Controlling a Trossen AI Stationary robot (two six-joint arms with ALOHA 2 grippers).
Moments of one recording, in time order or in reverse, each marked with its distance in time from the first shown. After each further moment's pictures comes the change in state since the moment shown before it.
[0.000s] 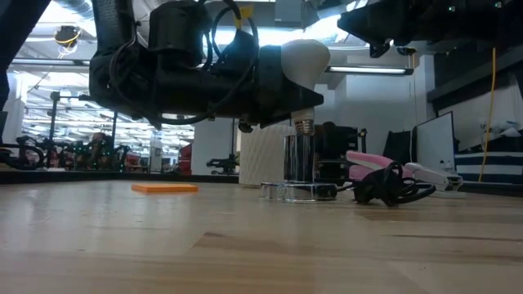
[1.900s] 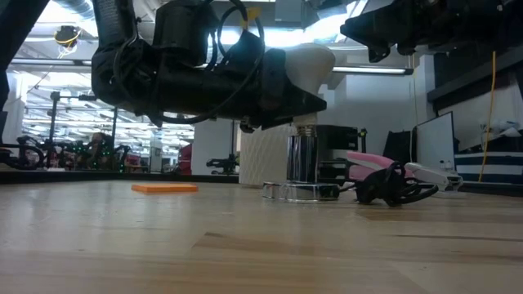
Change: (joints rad) left arm 0.001 -0.006 0.018 -0.087 -0.001 0.017; right arm 0.000 0.000 0.000 -0.063 -0.070 0.000
